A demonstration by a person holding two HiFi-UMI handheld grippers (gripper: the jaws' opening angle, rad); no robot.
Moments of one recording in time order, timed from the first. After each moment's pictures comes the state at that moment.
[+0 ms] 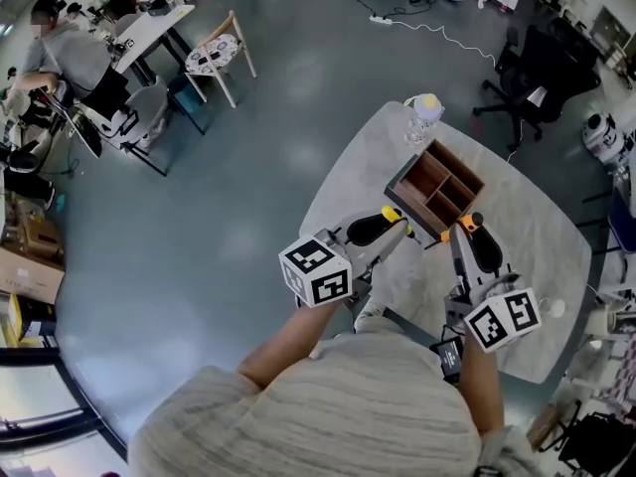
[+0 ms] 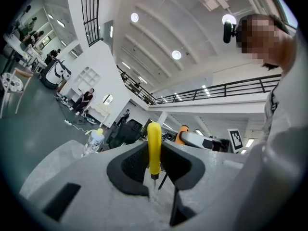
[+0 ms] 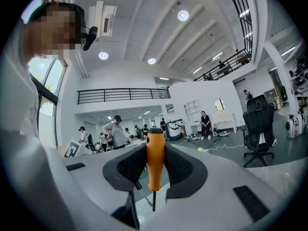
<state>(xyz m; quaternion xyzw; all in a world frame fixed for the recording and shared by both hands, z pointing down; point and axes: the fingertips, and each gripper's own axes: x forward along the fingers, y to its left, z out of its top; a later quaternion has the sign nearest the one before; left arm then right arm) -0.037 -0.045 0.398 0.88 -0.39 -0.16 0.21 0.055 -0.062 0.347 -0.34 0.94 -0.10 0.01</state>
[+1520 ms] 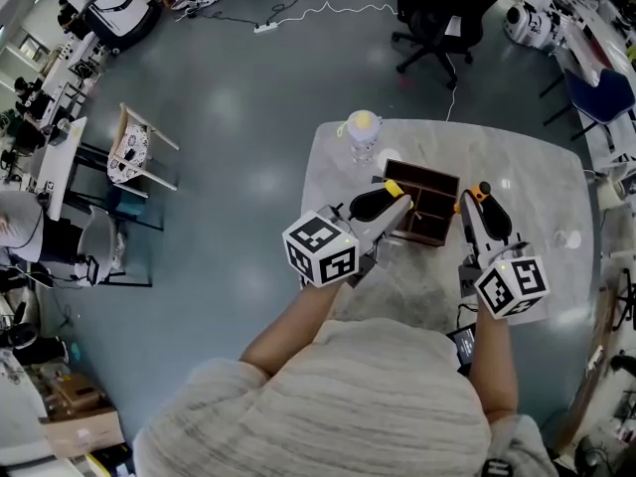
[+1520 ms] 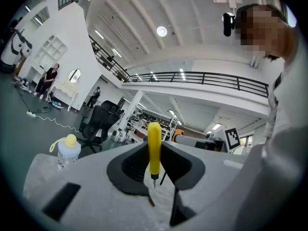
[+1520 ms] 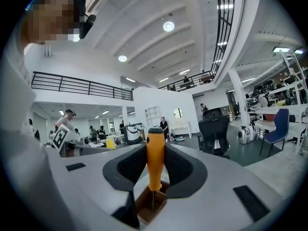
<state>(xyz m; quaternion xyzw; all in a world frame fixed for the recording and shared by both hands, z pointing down) 0.000 -0.242 0.400 0.96 -0.19 -0.05 0.21 0.112 -0.224 0.373 -0.58 0.81 -0.09 0.00</state>
